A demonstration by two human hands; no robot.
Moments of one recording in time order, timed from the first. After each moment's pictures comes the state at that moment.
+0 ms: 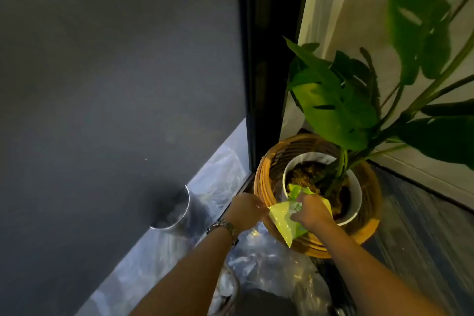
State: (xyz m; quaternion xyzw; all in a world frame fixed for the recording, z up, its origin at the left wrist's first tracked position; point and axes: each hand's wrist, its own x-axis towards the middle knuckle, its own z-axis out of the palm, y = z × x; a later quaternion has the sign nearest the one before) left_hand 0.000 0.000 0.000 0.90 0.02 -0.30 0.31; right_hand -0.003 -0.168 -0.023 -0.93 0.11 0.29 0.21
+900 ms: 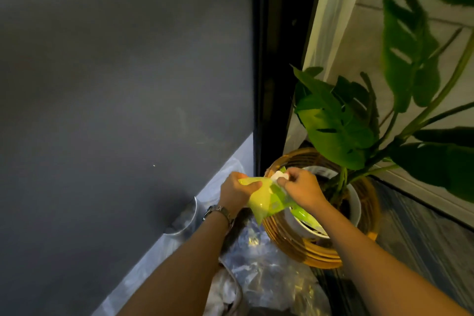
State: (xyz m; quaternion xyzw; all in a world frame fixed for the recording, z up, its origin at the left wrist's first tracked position) left_hand 0.029 0.024 0.049 0.82 0.16 -0.14 0.53; right_hand 0.034 -0.136 0.064 -0.88 0.10 0.12 0.45
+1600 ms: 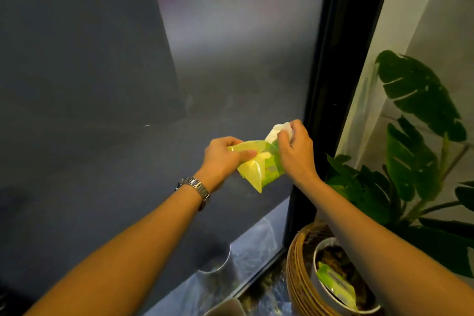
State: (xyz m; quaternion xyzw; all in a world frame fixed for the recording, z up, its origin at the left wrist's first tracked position) left_hand -0.032 0.123 0.355 0.81 0.13 0.09 0.57; right_hand 0.015 -0.021 0.343 -0.79 -0.13 -0.20 0.56
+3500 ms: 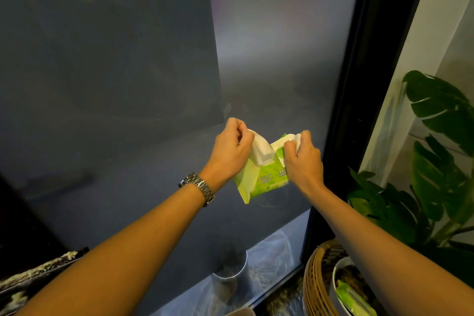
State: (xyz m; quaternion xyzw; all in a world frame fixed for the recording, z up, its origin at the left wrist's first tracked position) left_hand -0.089 0.137 0.407 0.85 0.03 0.27 0.45; right_hand -0.021 0.006 0.358 -0.86 -0.12 -0.16 0.47
